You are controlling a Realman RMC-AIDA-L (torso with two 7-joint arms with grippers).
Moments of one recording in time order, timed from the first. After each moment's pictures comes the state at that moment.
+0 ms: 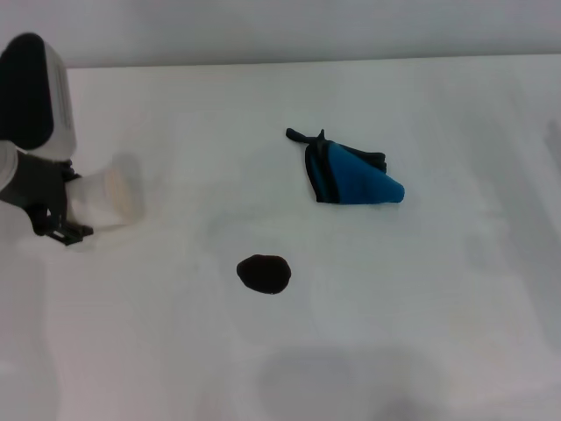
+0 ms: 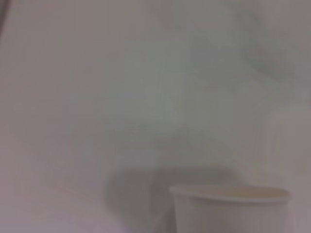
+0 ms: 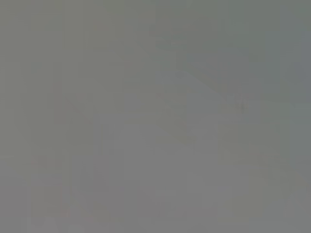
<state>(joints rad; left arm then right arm) -0.80 -2.06 1.07 0.81 -0.36 -1.21 1.63 0.35 2.01 -0.74 -0.04 2.56 1.26 -2.51</state>
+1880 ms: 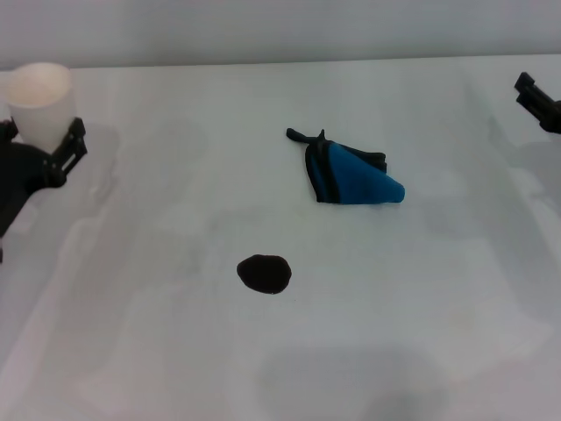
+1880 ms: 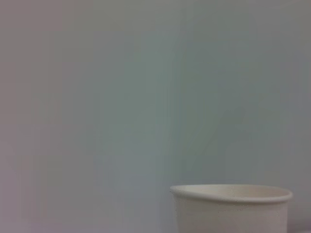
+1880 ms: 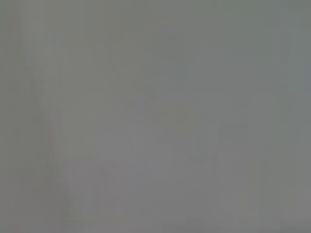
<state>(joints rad) -0.44 -2.10 1.50 0.23 -2.86 -0.98 2.76 0.38 2.01 -0.87 -0.20 2.36 0.99 -2.41</state>
